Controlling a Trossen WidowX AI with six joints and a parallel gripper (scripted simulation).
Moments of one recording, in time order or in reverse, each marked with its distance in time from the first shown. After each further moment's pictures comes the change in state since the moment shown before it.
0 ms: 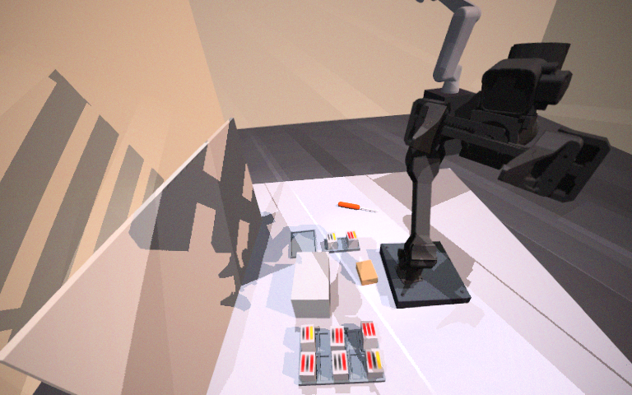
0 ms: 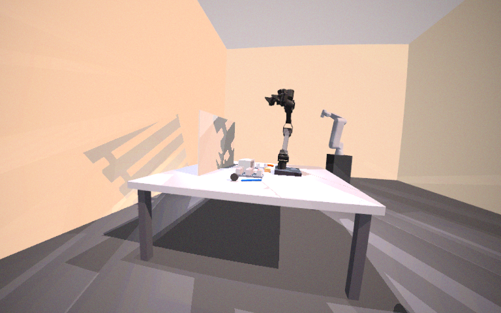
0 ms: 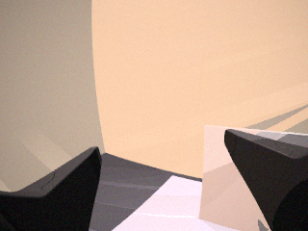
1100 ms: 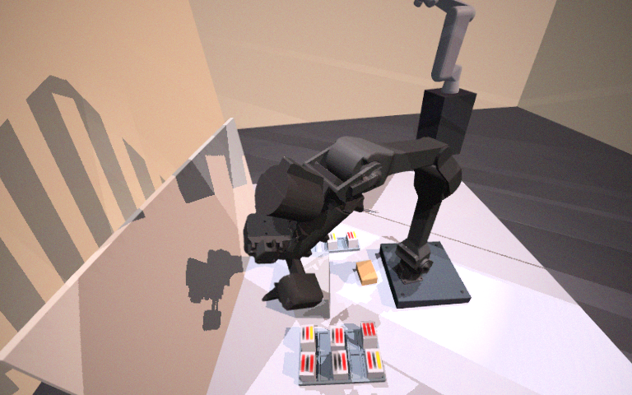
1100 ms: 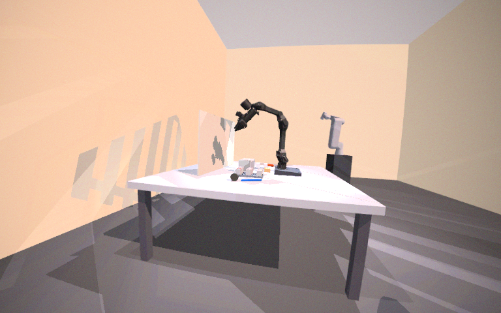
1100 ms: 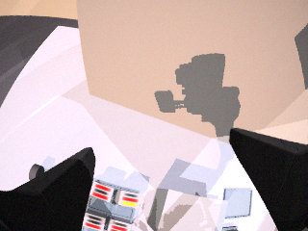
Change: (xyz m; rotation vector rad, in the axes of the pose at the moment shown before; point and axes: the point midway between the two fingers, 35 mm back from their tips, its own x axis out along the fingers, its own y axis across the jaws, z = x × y) arm 0.138 -0.174 -0.224 -0.112 0.993 -0.400
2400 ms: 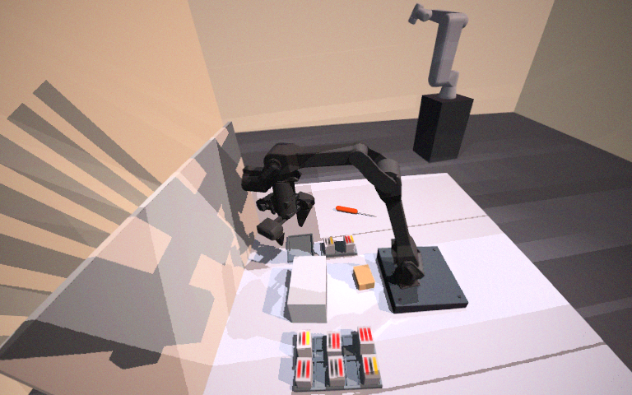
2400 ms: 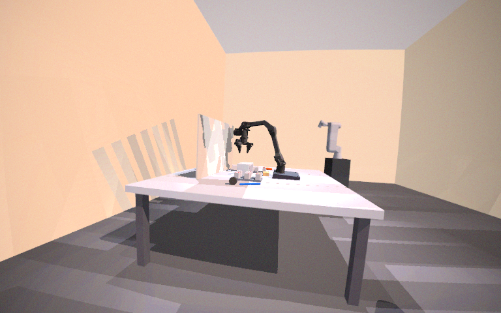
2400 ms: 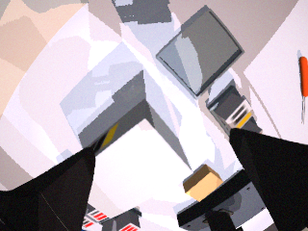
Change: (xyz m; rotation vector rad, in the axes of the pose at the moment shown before) arm 0.088 -0.200 -0.202 1.002 0.766 -0.147
